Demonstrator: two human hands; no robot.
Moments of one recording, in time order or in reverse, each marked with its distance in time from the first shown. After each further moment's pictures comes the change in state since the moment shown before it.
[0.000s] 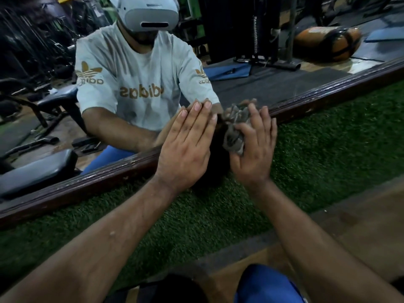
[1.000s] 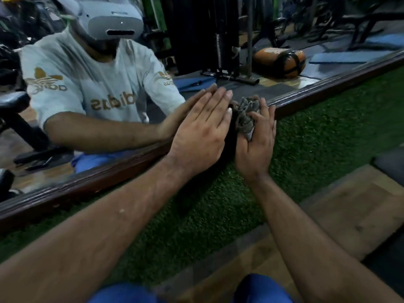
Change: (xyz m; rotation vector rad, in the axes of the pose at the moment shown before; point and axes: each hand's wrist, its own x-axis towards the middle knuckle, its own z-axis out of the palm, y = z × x) left_hand 0.117 0.075 0.030 -0.058 -0.050 0.150; right_hand 0.047 0.079 -0.059 0.061 0.003 0.358
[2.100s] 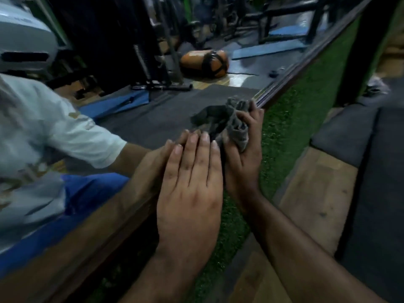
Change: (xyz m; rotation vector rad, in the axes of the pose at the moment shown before) left_hand 0.066 0.073 0.044 -0.272 0.008 -0.093; right_hand 0.078 0.072 -0.024 0.245 0.265 0.124
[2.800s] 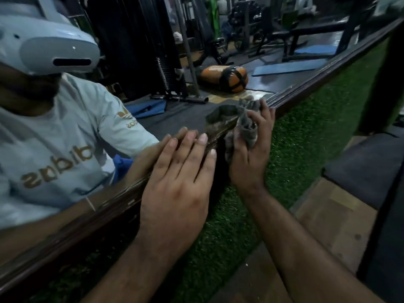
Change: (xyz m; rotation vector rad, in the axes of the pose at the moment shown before) left_hand 0.080 0.046 0.052 0.051 0.042 0.021; right_hand 0.104 0.071 -0.052 -0.043 -0.006 -0.105
